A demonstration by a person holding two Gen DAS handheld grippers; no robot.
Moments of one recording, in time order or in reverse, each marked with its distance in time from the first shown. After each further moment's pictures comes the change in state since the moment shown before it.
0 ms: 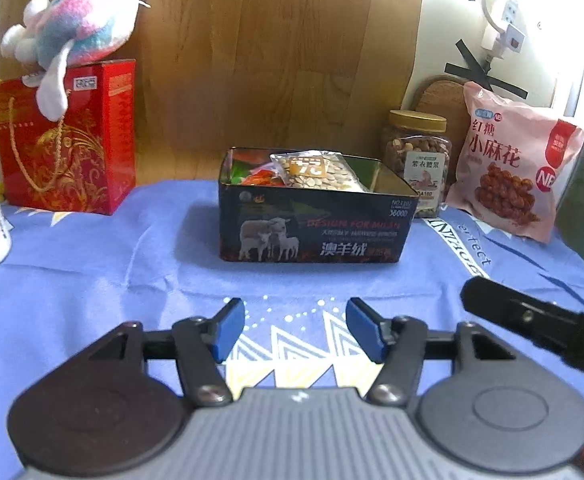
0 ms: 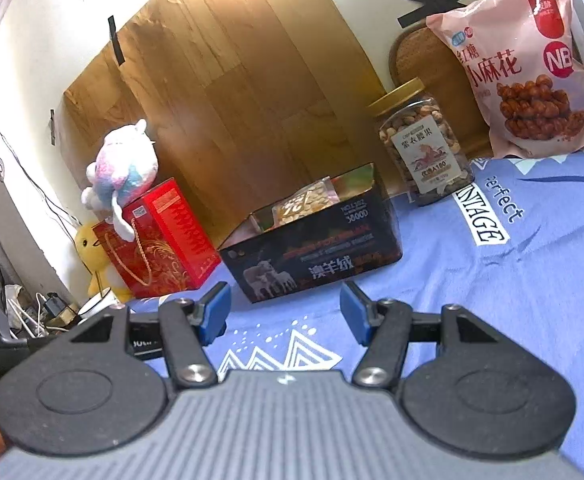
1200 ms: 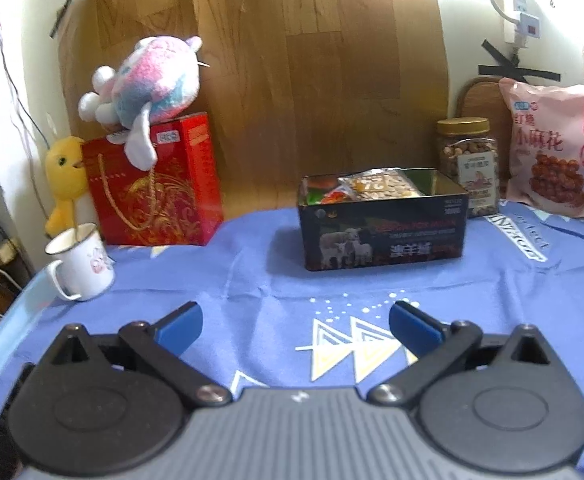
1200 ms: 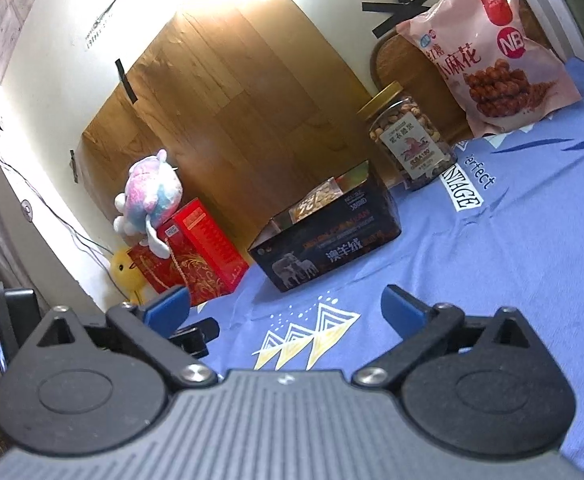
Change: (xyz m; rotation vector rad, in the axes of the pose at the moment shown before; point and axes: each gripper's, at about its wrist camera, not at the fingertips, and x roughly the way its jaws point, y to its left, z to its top) left arm -0.046 -0.014 -0.017 0.119 -0.095 0.290; right arm -0.064 0.004 -0.018 0.134 -0.041 0.051
